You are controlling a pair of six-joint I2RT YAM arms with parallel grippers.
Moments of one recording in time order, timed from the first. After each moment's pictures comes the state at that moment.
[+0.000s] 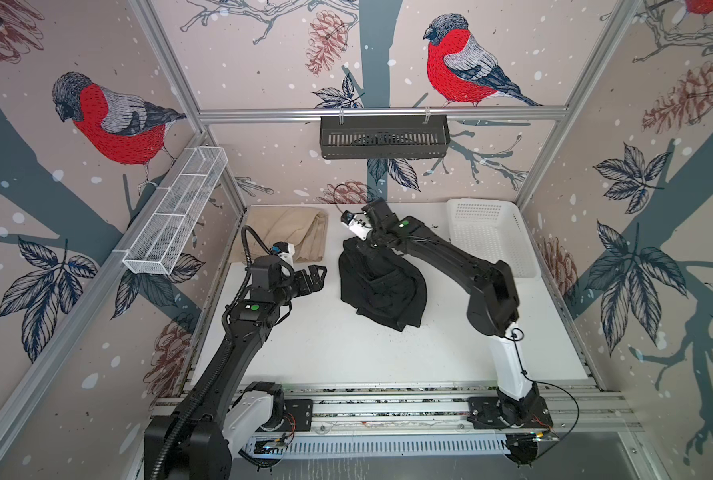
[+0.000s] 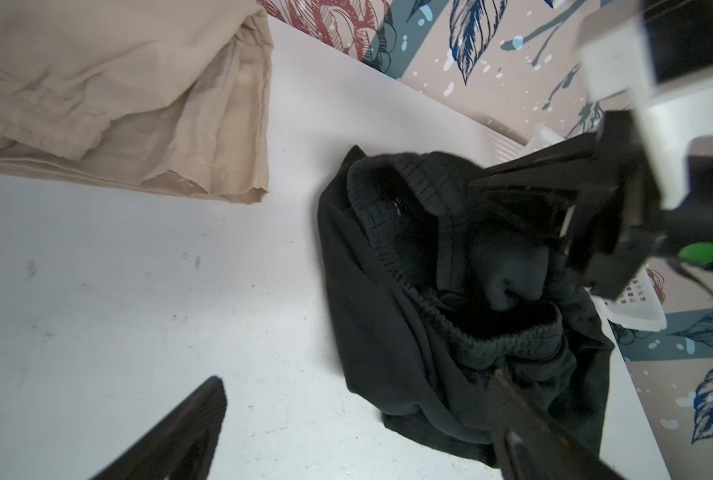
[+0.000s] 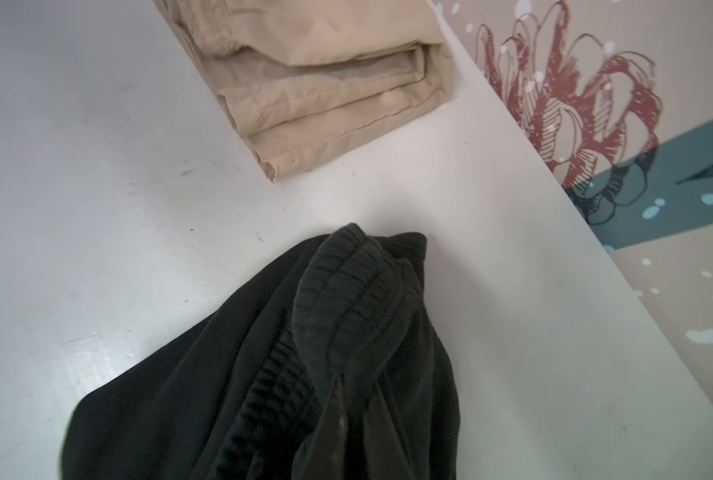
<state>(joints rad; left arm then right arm) -0.14 1.00 0.68 -0.24 0.34 -0.42 0.70 2.07 1.91 -0.61 -0.12 -0.30</state>
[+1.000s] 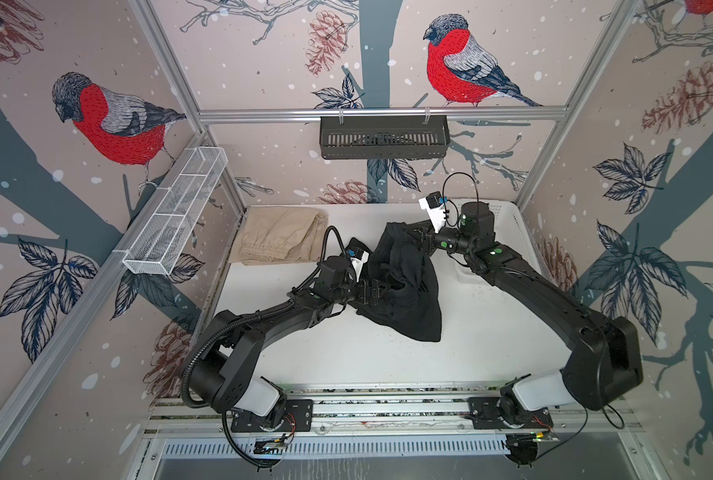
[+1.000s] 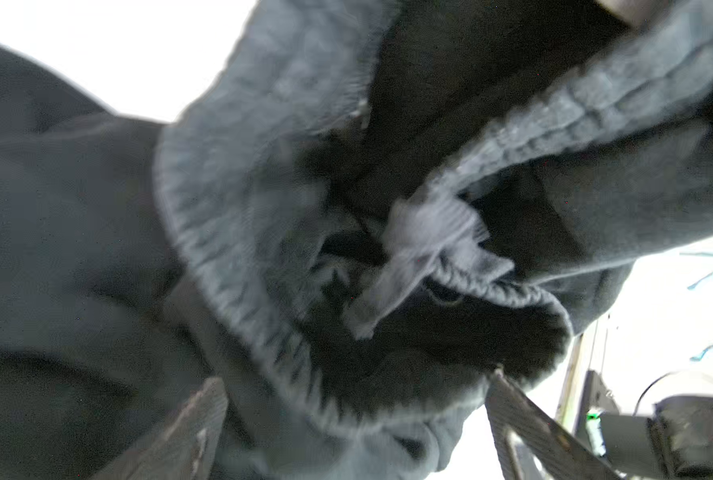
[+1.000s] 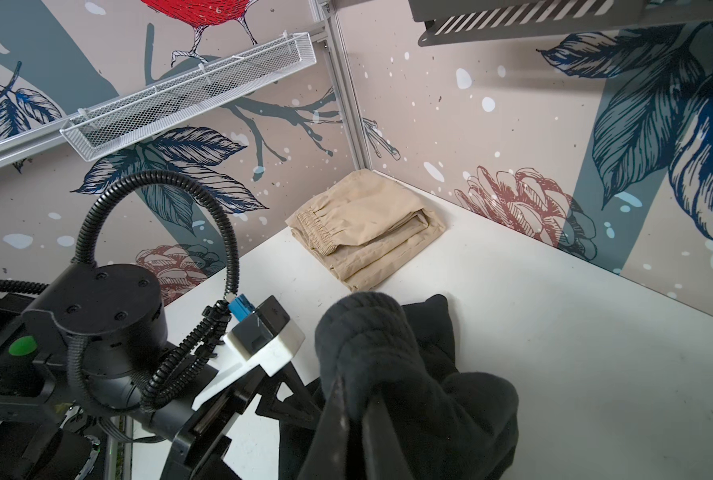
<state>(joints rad) -0.57 1.50 0.74 0.21 0.42 -0.39 0.42 1.44 1.17 0.01 -0.65 0.08</state>
